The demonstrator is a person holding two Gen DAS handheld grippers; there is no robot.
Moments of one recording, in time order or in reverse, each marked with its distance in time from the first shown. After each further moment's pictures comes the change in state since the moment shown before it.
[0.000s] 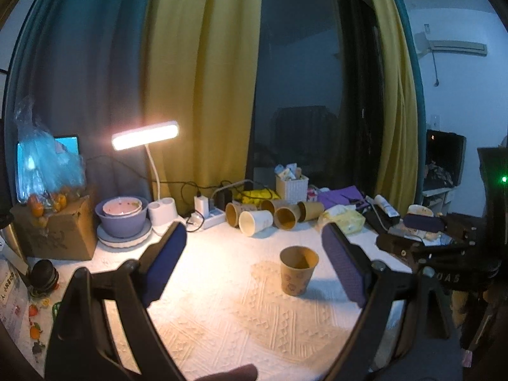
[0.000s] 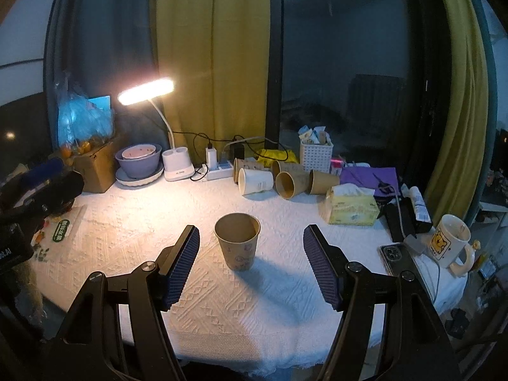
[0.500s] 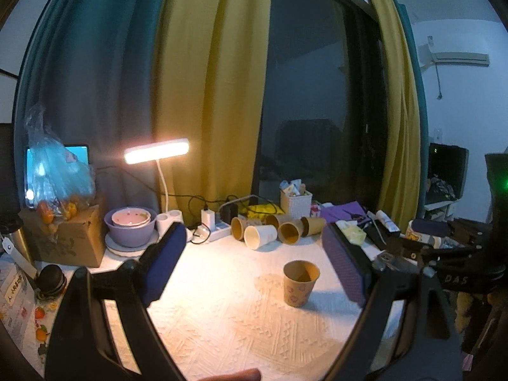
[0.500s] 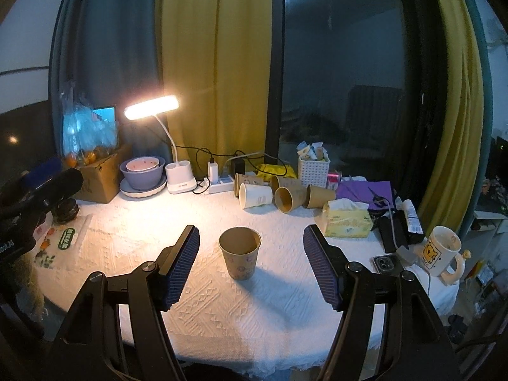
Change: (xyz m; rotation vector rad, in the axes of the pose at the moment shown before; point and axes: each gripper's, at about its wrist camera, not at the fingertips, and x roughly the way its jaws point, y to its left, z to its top) left arm -0.021 0.008 0.014 -0.024 -0.054 0.024; right arm -0.027 0.006 0.012 -0.004 -0.048 -0.010
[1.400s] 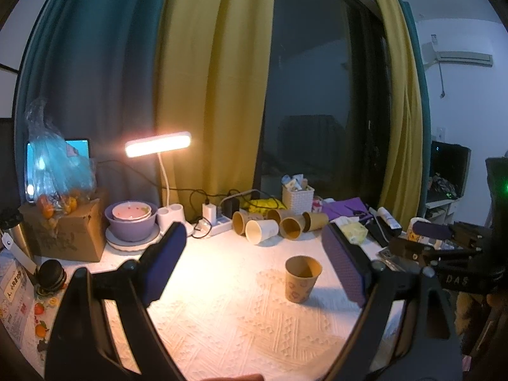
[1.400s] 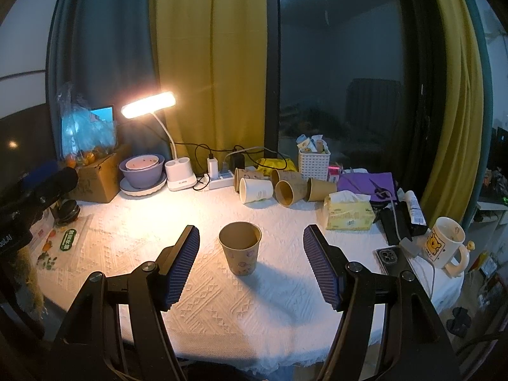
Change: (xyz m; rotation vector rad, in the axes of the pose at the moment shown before) left arm 0.006 0.000 -0.004 -0.009 0.029 0.000; right arm 0.004 -0.001 -0.004 0.027 0.024 0.005
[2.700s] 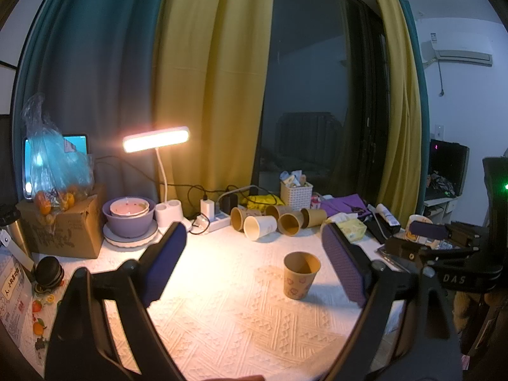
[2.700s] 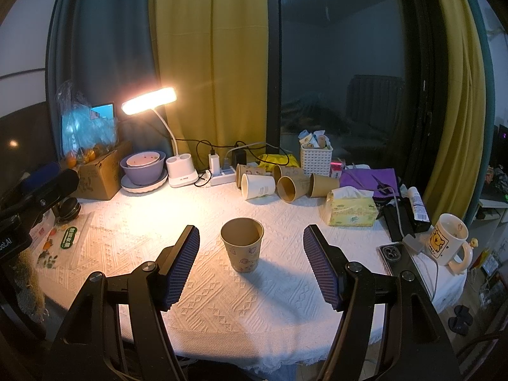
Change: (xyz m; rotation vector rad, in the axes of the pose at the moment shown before) left arm 0.001 -0.001 -0.002 0.001 0.009 -0.006; right arm 0.003 0.005 -0.002 0.006 0.009 -0.002
